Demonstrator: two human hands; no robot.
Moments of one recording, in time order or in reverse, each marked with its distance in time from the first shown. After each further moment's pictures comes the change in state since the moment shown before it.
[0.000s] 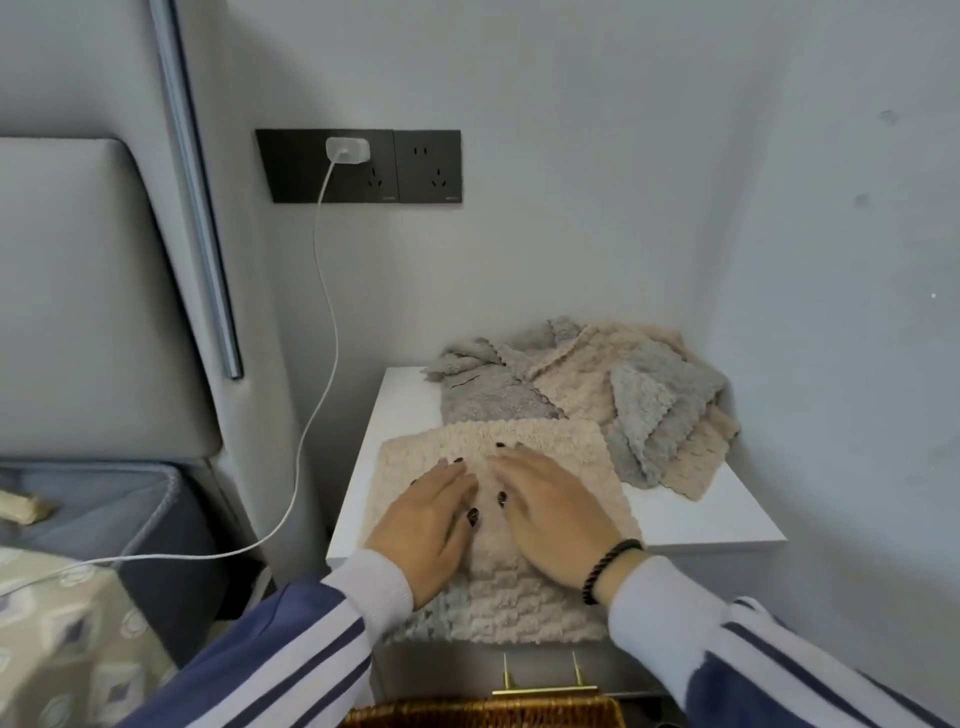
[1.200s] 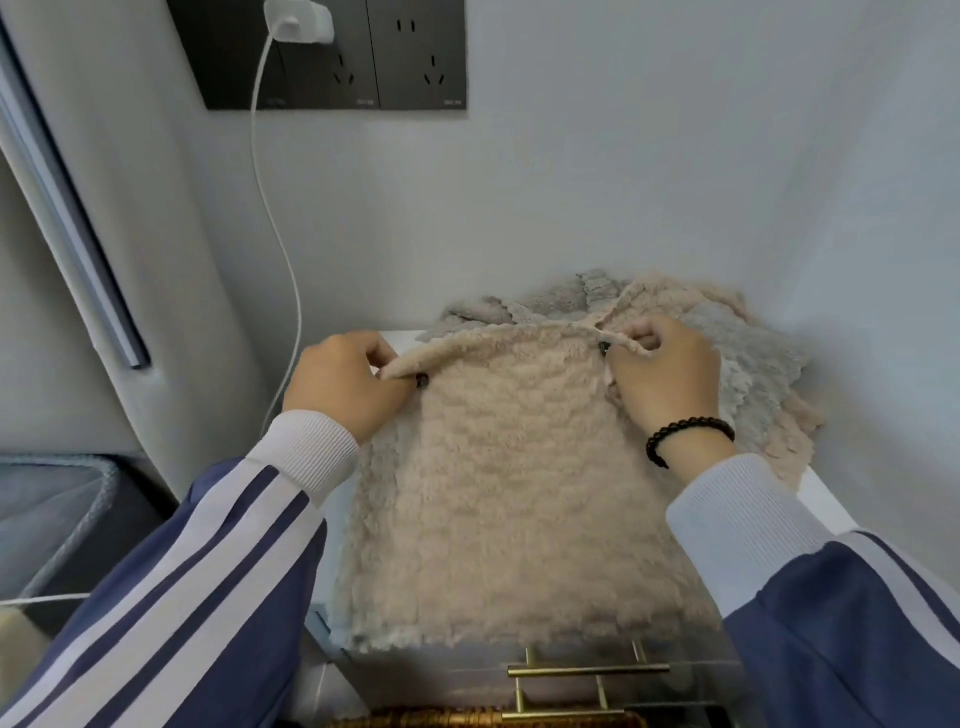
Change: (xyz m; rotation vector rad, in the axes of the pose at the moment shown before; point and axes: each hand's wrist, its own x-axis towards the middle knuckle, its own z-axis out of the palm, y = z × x) left_hand 0.107 -0.046 -0.071 -0.153 0.358 -0.448; right_hand 0.105 0.078 -0.042 0.342 0.634 0.472
